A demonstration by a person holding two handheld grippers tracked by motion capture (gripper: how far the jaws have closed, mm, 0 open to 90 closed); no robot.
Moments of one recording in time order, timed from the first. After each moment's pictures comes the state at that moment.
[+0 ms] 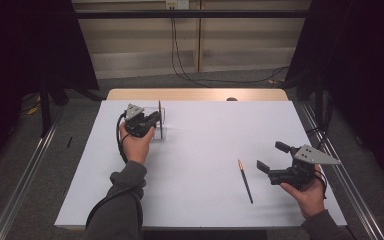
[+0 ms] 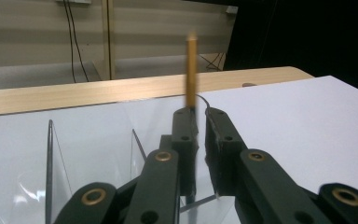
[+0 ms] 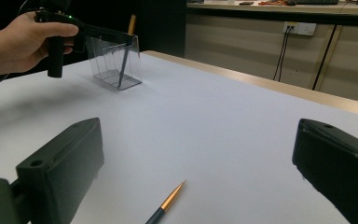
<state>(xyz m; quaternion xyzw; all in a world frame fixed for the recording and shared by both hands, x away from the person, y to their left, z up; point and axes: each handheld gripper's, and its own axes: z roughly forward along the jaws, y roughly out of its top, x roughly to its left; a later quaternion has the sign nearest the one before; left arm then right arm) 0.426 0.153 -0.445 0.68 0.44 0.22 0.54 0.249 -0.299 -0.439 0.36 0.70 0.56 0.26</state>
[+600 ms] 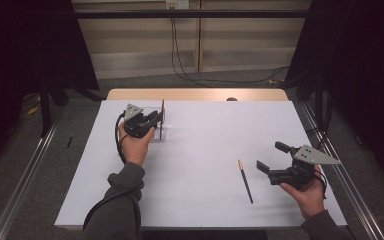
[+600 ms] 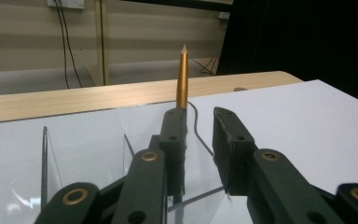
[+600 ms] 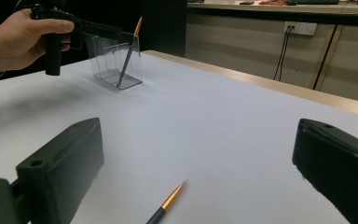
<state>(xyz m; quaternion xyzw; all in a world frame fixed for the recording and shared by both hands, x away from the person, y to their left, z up) 0.421 0.154 -0.441 0.69 0.42 0.22 0.55 0.248 -0.298 -0.439 0.36 0.70 0.56 0.26</state>
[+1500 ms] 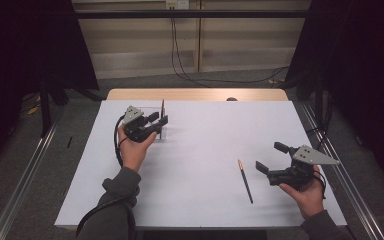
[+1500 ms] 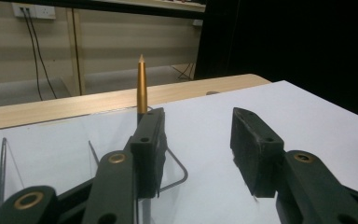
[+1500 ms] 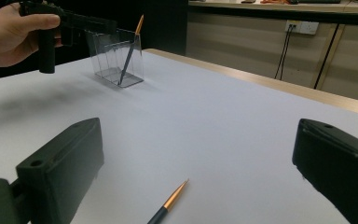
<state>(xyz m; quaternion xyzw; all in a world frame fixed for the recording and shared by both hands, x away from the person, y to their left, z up) 0.407 0.152 -0.436 0.69 0.38 0.19 0.58 0.248 -0.296 -0.439 0.36 0.70 0.56 0.26</state>
